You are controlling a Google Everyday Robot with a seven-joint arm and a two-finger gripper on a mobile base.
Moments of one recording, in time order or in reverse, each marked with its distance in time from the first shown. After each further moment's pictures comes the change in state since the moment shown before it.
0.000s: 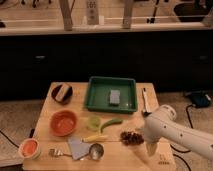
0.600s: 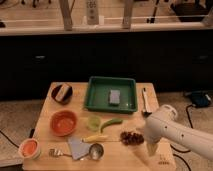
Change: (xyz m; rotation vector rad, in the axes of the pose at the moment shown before) arm 0.003 0.002 -0.004 0.004 0.006 0.033
